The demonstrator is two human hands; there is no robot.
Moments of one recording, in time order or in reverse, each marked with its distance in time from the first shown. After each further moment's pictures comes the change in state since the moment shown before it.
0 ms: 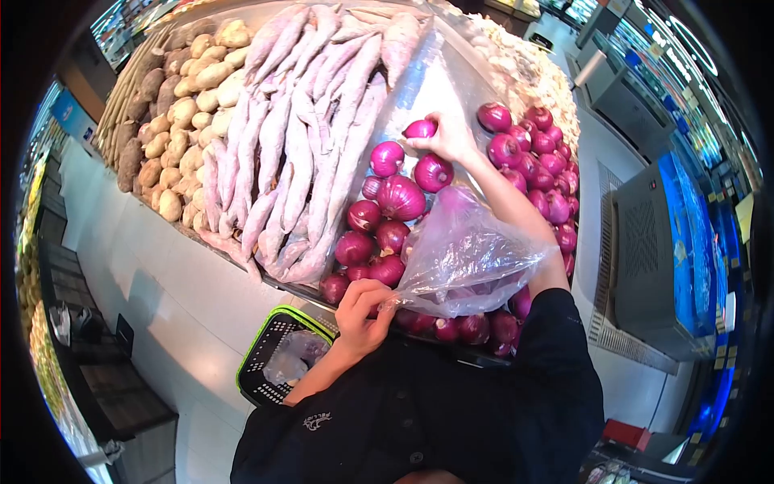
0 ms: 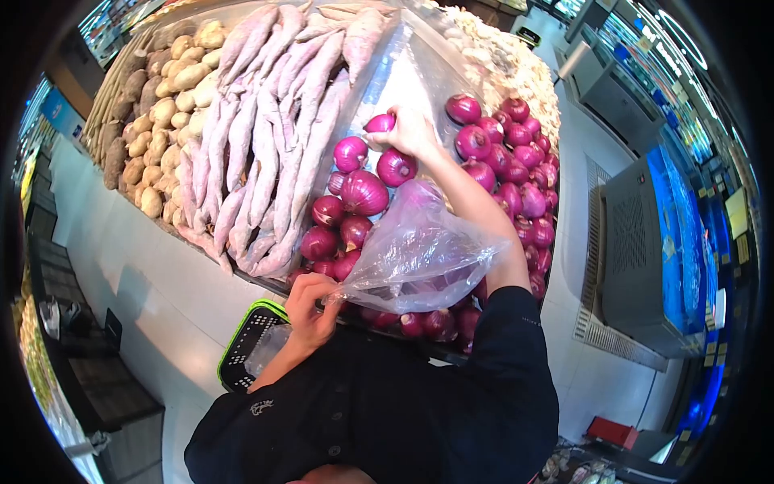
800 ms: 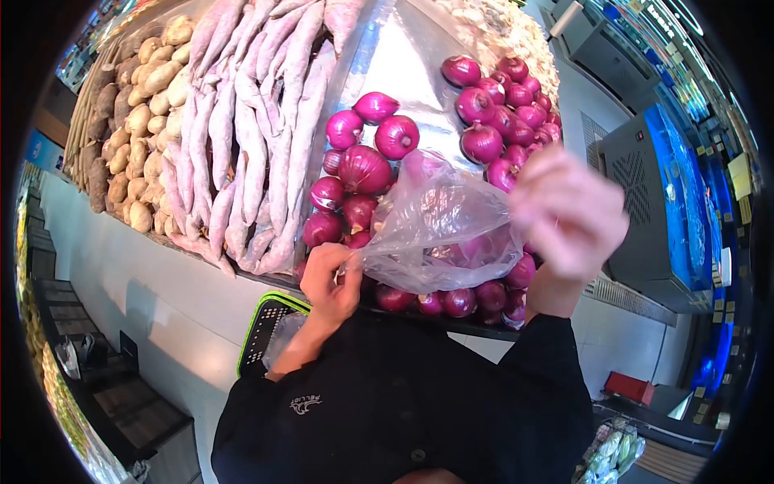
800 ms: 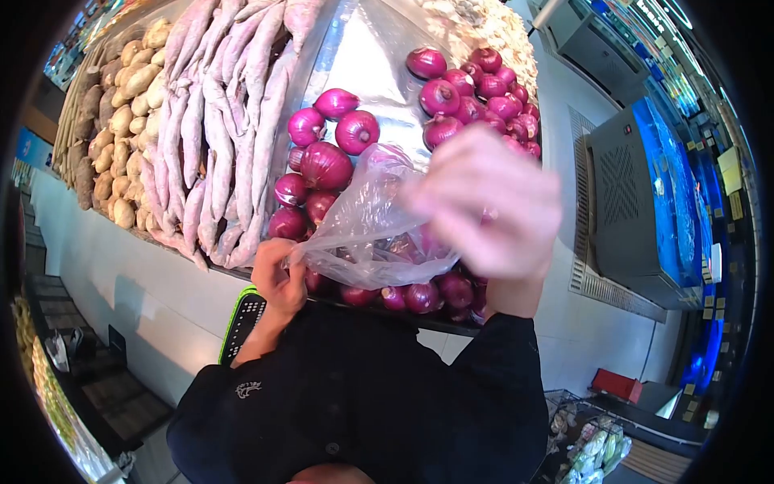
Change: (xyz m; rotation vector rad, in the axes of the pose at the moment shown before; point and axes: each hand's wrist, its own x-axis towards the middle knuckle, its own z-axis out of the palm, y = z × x) left_hand 0.018 -0.025 0.021 0.003 0.060 -0.013; right_hand -0.189 -0.104 -0.172 0.371 0.283 -0.645
